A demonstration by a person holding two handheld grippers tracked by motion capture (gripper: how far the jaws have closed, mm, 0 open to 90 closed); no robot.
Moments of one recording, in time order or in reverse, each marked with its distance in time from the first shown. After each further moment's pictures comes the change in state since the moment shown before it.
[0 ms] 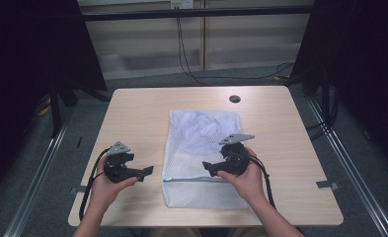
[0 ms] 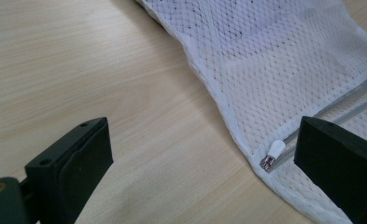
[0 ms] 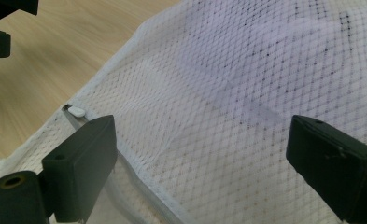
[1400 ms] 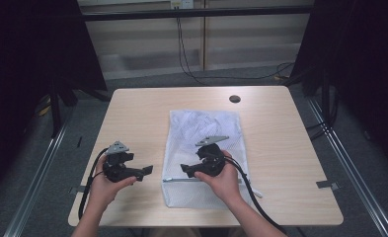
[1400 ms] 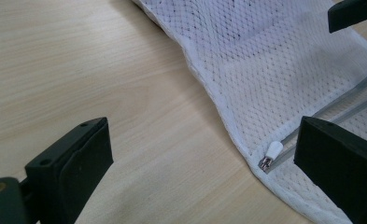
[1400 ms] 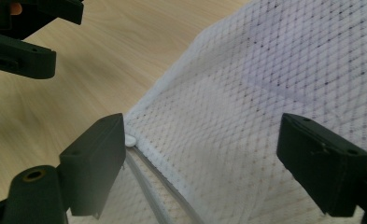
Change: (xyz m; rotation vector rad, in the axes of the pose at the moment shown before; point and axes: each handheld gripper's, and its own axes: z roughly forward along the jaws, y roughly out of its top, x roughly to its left) left arm 0.002 0.001 -0.002 -0.010 -0.011 -0.010; right arm 0.041 0.015 0.043 0.017 0.104 0.020
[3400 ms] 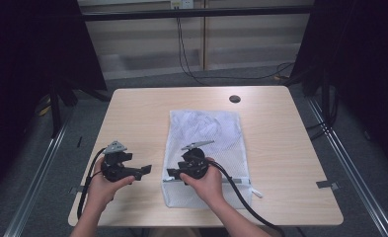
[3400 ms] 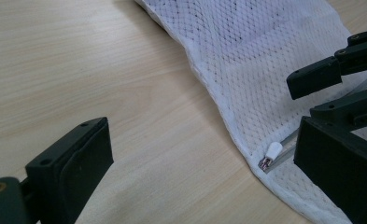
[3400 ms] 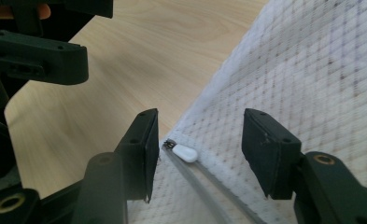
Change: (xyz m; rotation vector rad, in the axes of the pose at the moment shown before) left arm 0.003 0.000 -0.003 -0.002 -0.003 -0.014; right arm 0.025 -0.004 0.039 0.043 0.136 0.145
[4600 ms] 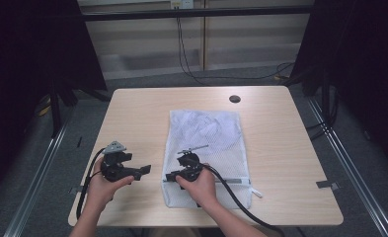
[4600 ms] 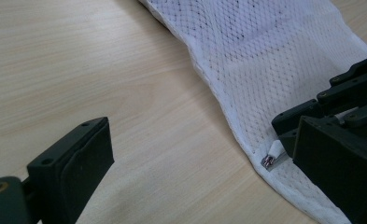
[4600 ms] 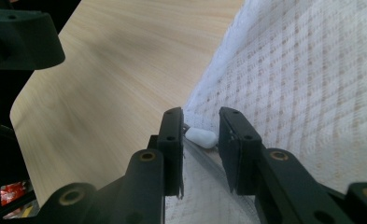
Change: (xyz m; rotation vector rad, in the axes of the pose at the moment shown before) left arm 0.002 -0.001 0.000 0.006 -0.001 0.003; right arm 0.002 -0.012 0.025 0.091 0.025 0.135
